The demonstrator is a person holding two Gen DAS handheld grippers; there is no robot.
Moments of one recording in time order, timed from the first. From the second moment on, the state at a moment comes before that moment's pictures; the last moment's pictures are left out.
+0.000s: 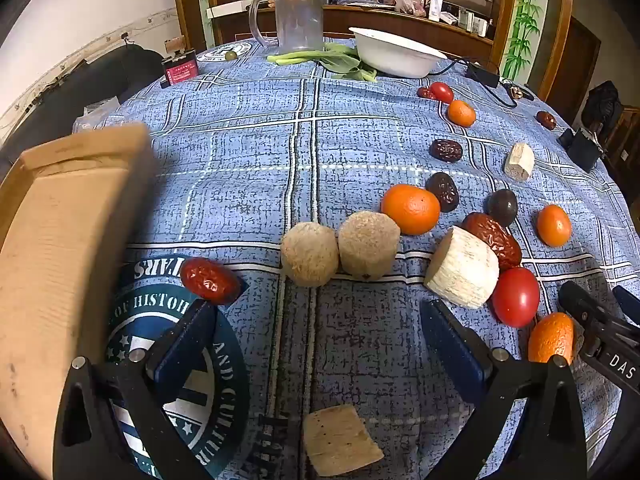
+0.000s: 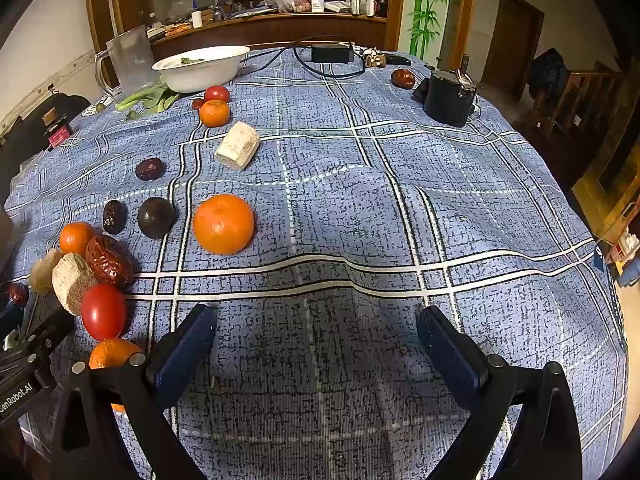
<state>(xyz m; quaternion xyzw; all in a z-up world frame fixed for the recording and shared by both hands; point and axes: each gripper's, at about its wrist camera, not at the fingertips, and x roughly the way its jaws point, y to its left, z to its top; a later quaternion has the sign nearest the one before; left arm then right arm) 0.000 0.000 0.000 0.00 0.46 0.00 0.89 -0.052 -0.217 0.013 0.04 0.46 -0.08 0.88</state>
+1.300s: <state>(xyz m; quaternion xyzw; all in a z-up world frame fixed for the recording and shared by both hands) -0.002 0.001 0.000 0.00 0.46 -0.01 0.89 -0.056 -0.220 0.015 0.04 0.46 -0.06 0.89</state>
